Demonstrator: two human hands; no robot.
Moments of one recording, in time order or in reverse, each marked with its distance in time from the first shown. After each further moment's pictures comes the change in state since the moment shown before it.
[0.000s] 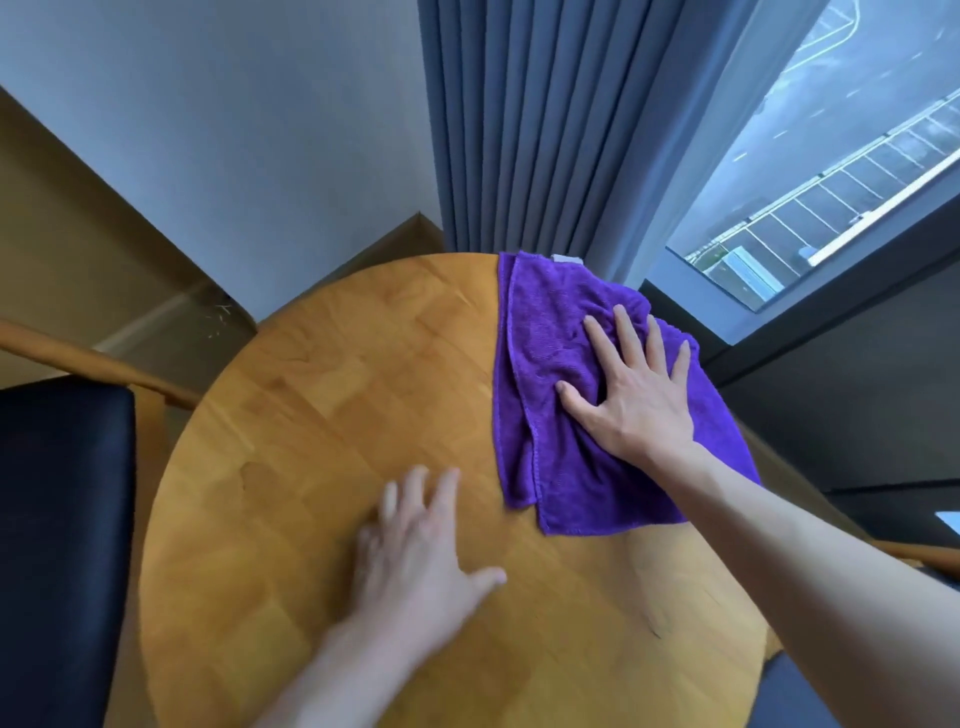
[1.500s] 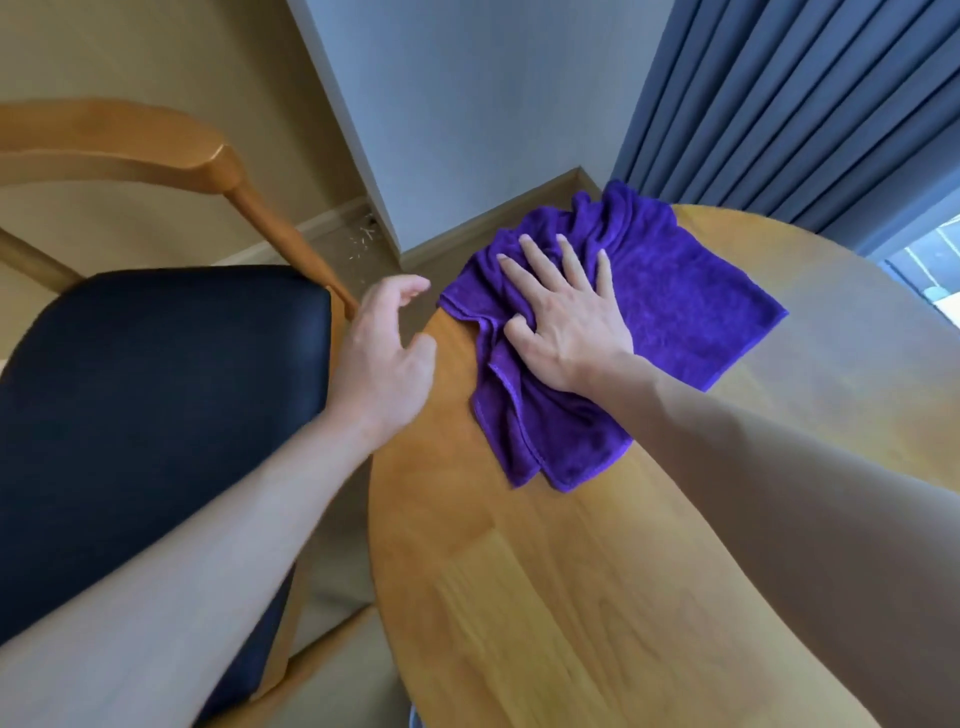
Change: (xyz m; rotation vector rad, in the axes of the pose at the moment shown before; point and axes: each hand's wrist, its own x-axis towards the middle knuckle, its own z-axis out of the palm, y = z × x) left_hand 0.049 -0.230 -0.076 -0.748 0.511 -0.082; right_hand 0.030 -0.298 0.052 -0.004 -0.068 -0.523
